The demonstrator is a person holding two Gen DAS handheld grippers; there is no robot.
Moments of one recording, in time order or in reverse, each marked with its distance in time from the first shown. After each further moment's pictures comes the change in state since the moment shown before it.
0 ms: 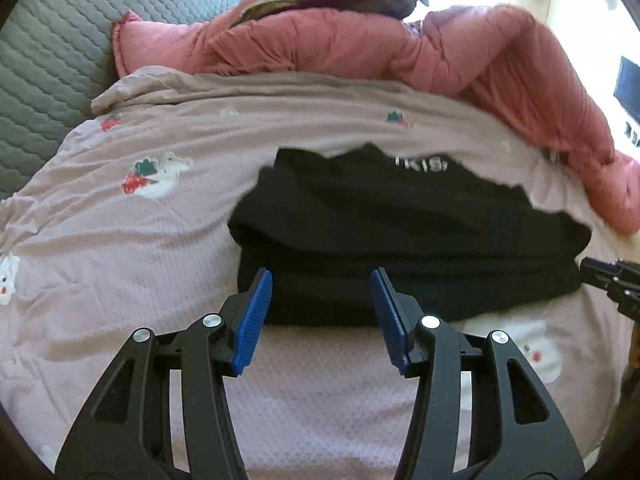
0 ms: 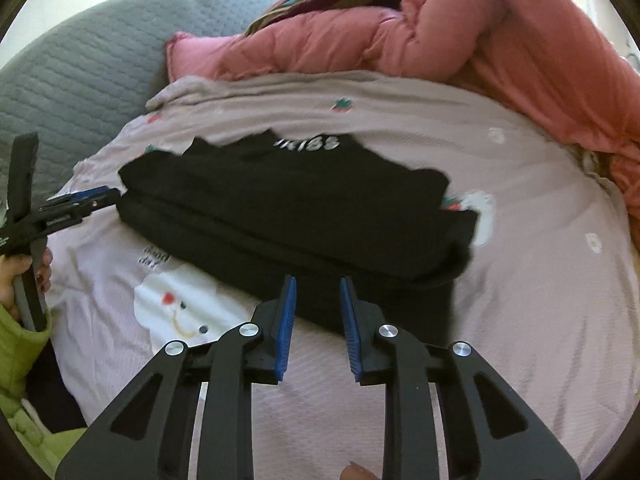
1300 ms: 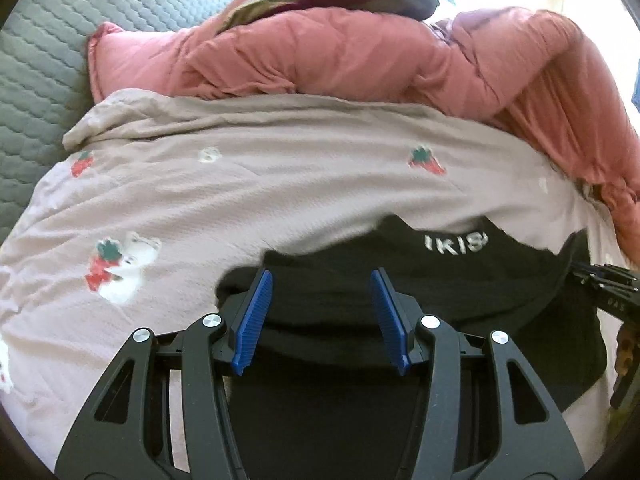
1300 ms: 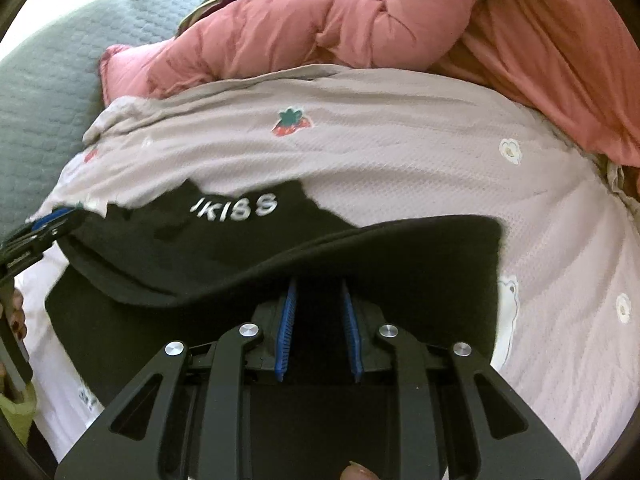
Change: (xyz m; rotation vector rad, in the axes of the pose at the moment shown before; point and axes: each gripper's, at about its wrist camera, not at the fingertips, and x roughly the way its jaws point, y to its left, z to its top) left arm 0.071 0.004 0.110 -0.018 -0.002 0.039; right arm 0.101 -0.066 0.111 0.145 0.047 -0.082
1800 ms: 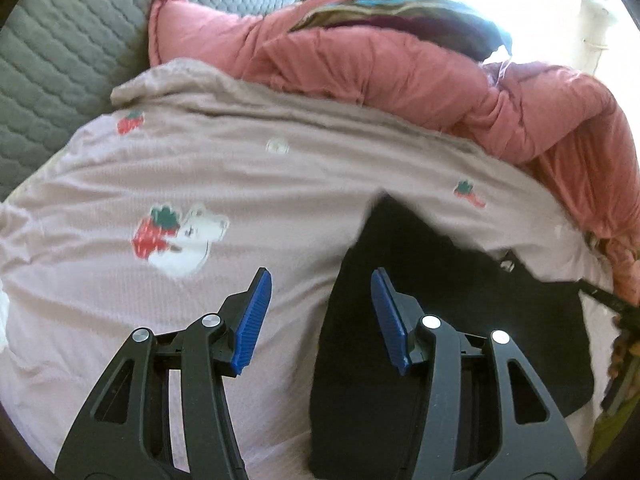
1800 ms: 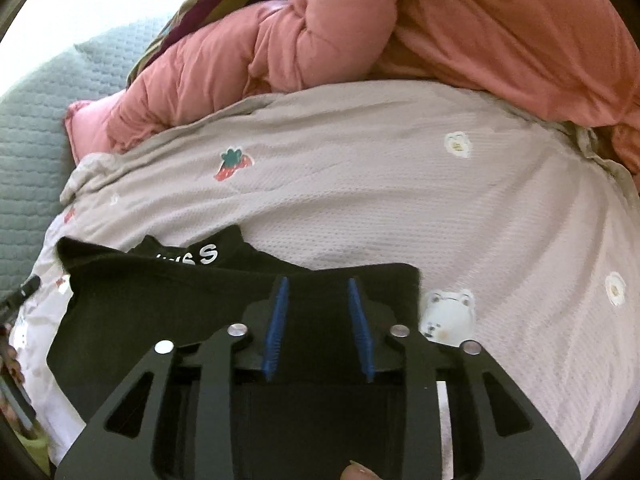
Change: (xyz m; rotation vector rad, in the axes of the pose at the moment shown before) left arm -0.012 0.065 -0.023 -0.180 -0.016 0.016; right arm -0.015 -0.050 0.002 0.152 -0.085 -0.038
